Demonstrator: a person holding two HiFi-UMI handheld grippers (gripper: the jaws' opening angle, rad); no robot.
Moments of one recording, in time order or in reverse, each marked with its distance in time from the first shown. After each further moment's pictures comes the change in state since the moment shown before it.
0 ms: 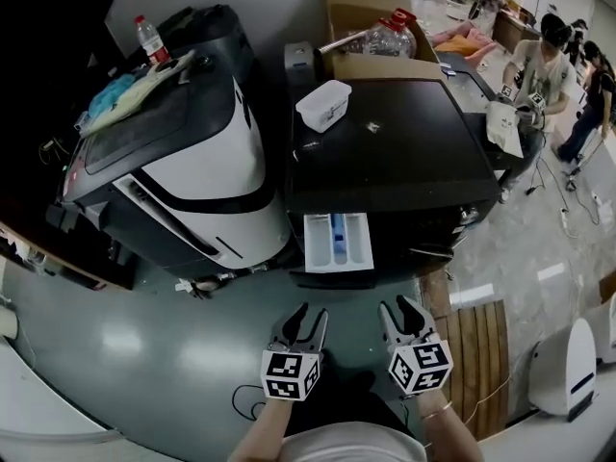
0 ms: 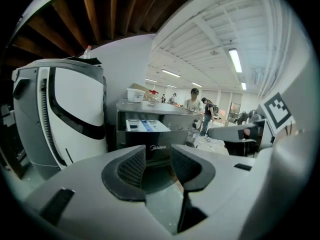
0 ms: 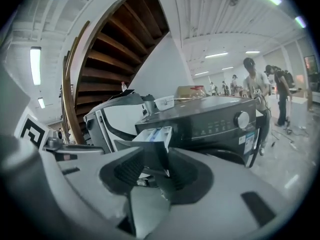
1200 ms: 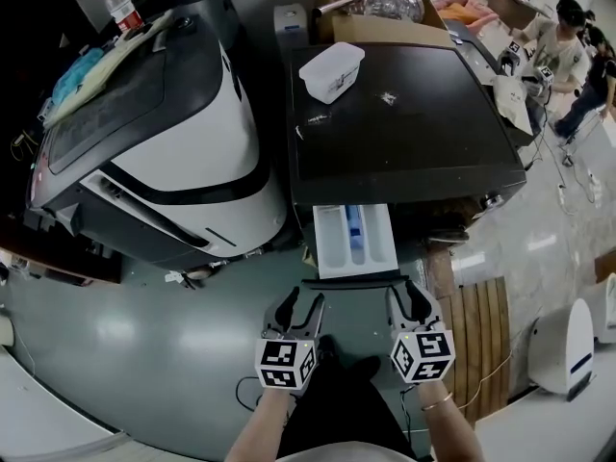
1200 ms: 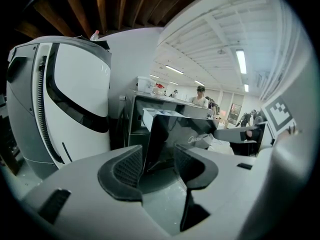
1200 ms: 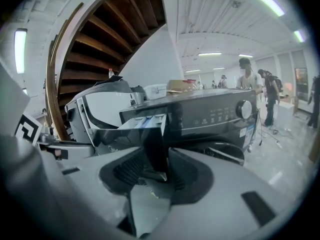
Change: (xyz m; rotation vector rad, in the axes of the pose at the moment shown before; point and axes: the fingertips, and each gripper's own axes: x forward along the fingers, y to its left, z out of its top) left arm 0.049 0.082 -0.027 -0.050 0.048 -0.014; right arm 0.076 -0.007 -0.030 -0.006 0.071 -0.148
